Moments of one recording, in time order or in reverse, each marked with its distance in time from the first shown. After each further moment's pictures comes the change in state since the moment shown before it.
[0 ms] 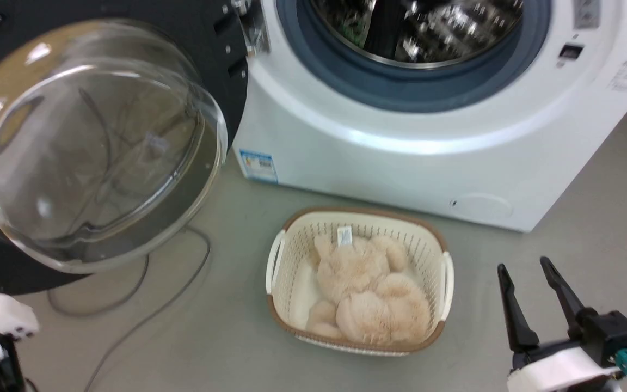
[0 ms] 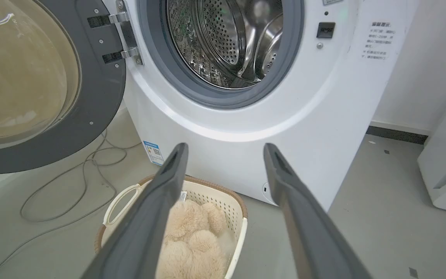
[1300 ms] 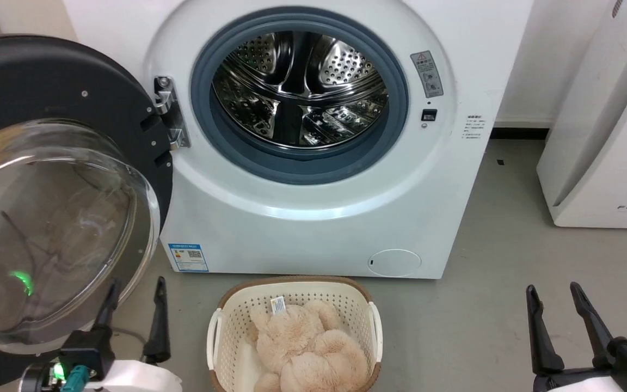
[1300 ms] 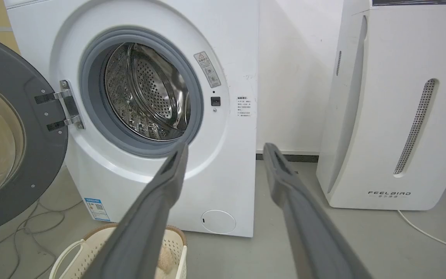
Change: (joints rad) left arm 0.294 -0.202 -0.306 -0.293 0.096 -0.111 0.000; right arm 0.120 0.005 -0.053 -0.092 0.063 0.000 0.000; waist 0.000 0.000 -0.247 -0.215
